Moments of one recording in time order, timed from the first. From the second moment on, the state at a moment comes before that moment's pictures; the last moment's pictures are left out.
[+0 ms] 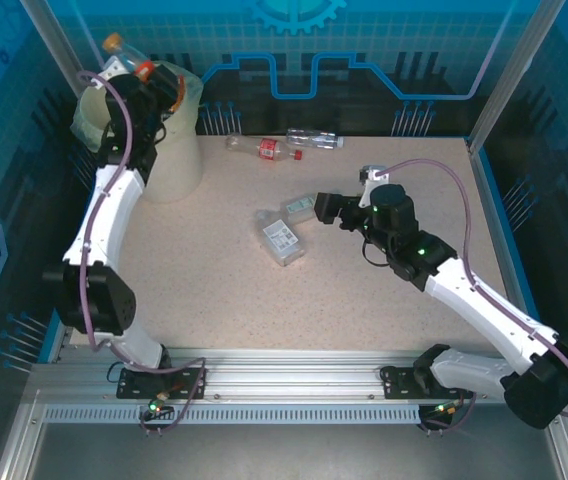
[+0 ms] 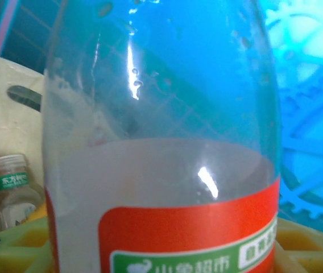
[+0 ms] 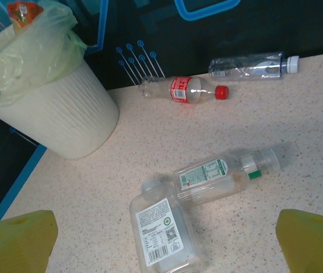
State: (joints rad) left arm 0.04 1.68 1.71 -0.12 -0.10 -0.72; right arm 0.59 1.11 0.98 -0.23 0.14 0.52
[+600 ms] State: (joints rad) left arm 0.21 2.07 2.21 -0.35 -0.02 -0.88; right arm 0.59 1.05 0.97 -0.28 0.18 0.55
